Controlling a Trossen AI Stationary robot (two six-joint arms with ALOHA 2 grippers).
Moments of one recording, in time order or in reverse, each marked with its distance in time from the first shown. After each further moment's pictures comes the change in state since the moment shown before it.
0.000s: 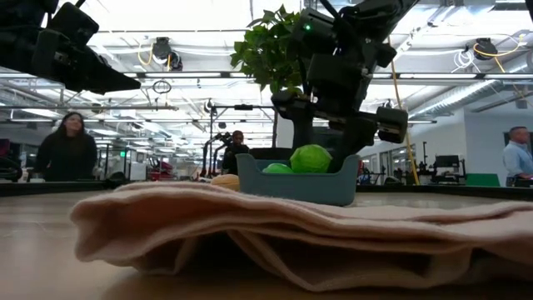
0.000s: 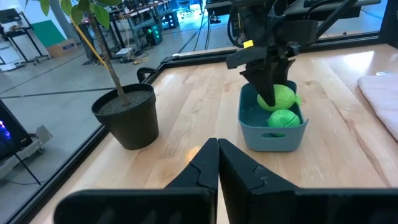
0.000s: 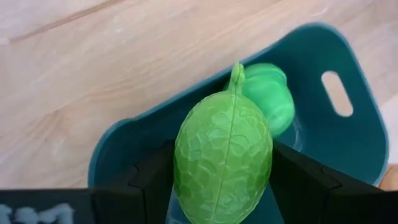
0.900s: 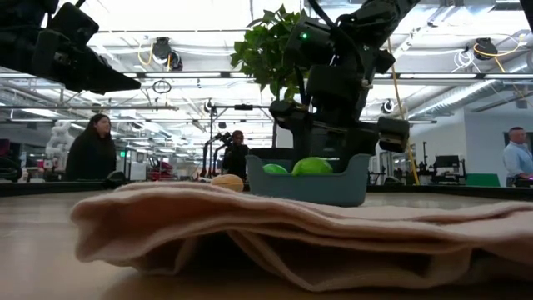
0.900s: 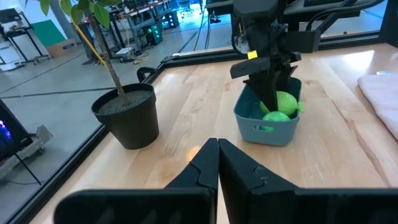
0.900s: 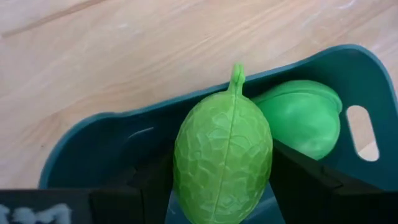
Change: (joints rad) left arm 0.000 0.000 0.000 -0.002 0.000 0.001; right arm 0.017 0.045 0.000 0.009 0.007 0.008
